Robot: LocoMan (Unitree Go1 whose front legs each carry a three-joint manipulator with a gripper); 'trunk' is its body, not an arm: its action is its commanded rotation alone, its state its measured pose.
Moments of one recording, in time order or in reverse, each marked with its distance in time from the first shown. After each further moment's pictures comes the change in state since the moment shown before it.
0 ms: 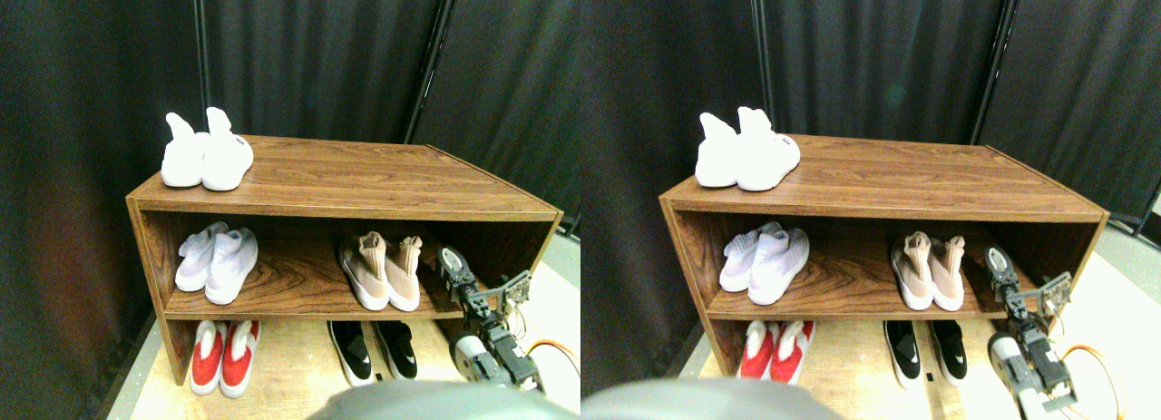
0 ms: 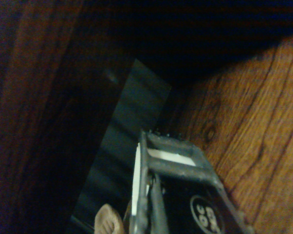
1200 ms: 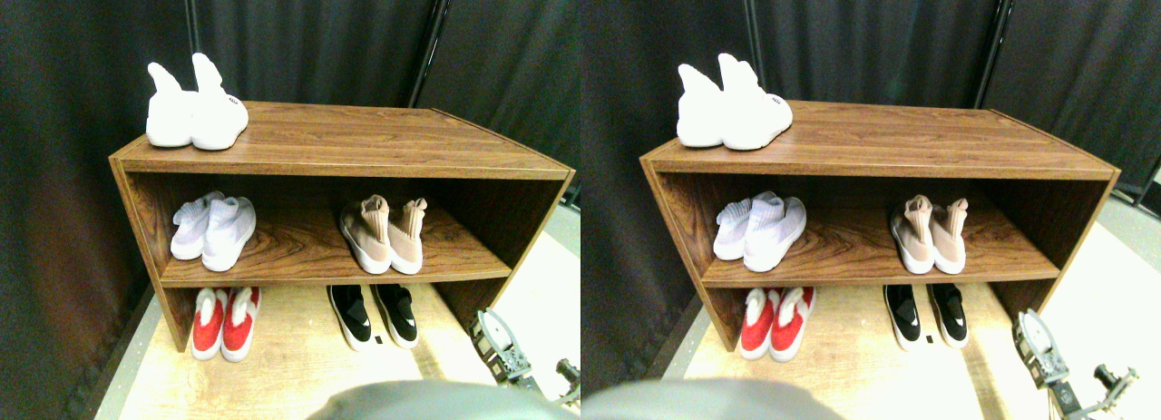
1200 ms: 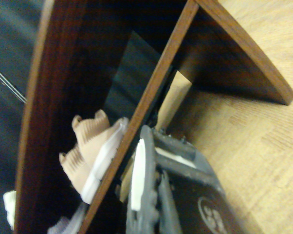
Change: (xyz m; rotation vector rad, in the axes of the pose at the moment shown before) right arm -0.099 -0.074 0.003 0.140 0.214 0.070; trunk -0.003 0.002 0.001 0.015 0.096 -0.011
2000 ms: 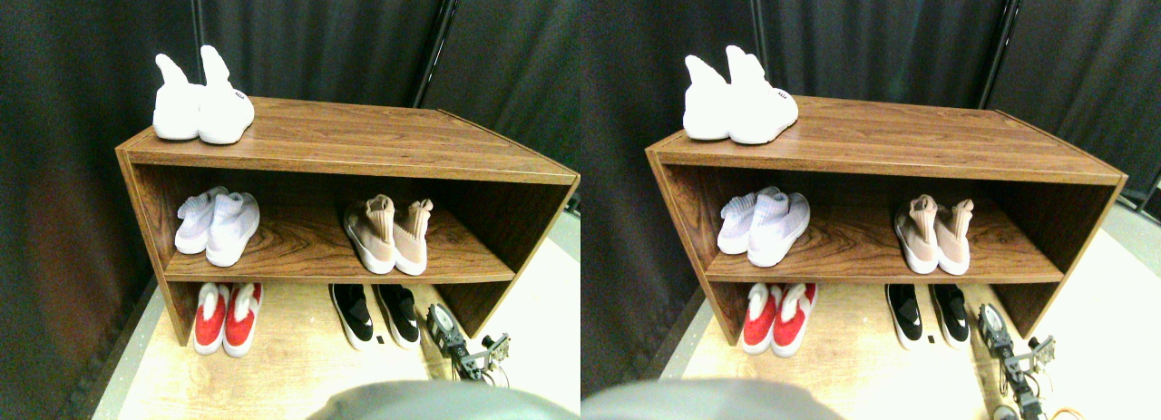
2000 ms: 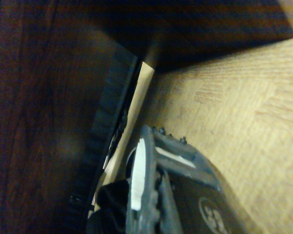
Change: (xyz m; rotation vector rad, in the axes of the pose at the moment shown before) right arm 0.068 -0.086 -0.001 0.085 -0.115 -0.250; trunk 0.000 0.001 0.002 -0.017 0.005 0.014
